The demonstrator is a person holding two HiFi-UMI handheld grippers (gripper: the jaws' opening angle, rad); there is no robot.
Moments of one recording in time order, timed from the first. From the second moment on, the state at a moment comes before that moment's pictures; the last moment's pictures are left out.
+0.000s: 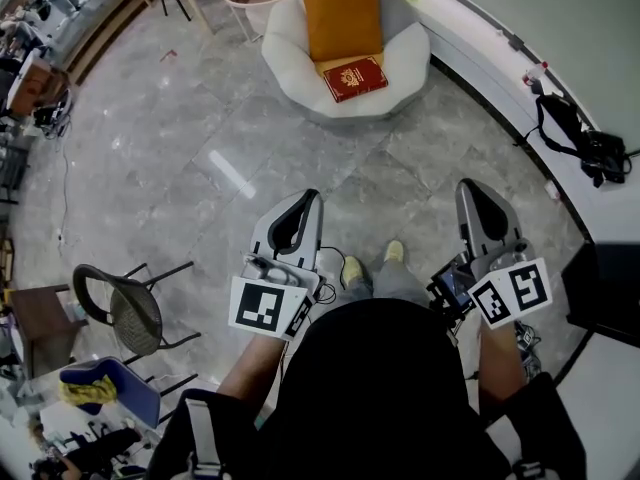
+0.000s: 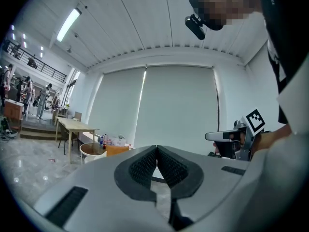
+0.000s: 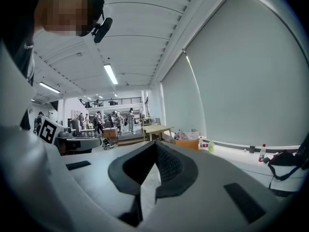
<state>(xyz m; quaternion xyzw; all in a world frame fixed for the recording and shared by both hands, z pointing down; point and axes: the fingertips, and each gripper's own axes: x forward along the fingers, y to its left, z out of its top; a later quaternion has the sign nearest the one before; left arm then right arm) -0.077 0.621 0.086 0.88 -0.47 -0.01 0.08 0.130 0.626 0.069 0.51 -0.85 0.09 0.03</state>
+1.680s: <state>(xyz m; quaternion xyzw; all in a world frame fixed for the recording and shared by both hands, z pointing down) -0.062 0.446 0.102 0.86 -0.50 0.02 0.09 0.124 0.434 0.102 0.46 -0.88 0.10 0.06</state>
